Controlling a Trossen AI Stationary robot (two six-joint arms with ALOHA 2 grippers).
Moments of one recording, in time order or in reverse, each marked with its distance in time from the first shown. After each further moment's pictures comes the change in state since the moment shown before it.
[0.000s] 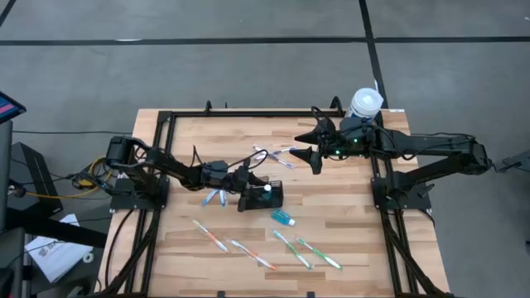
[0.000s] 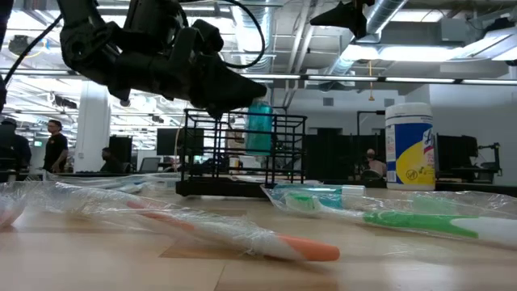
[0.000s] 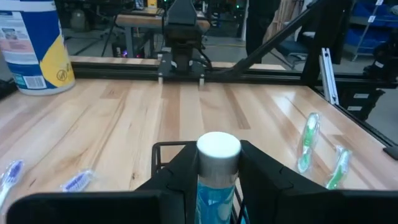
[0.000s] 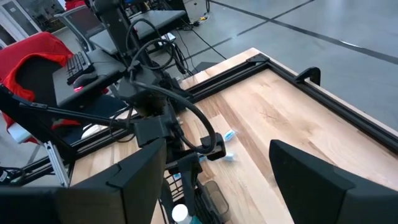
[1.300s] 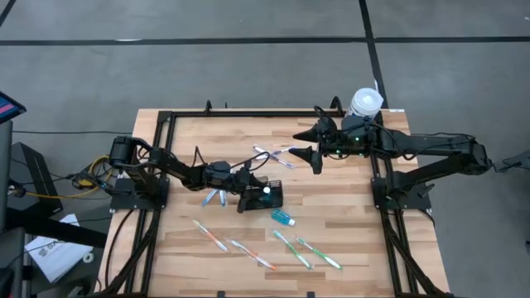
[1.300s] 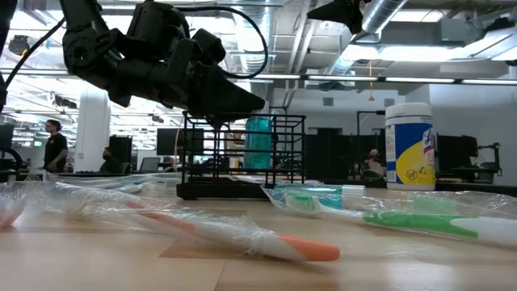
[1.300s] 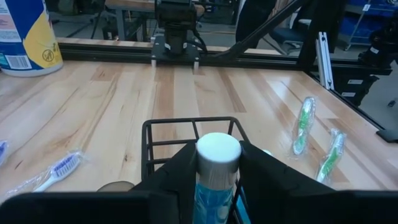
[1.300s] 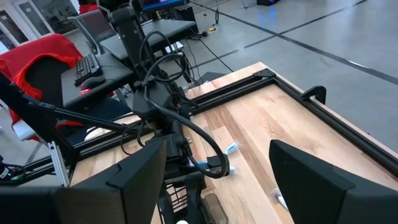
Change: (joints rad) left arm 0.007 0.023 0.000 -0.038 0.049 -0.008; right arm -0.008 0.000 0.000 0.054 -0.026 -0.061
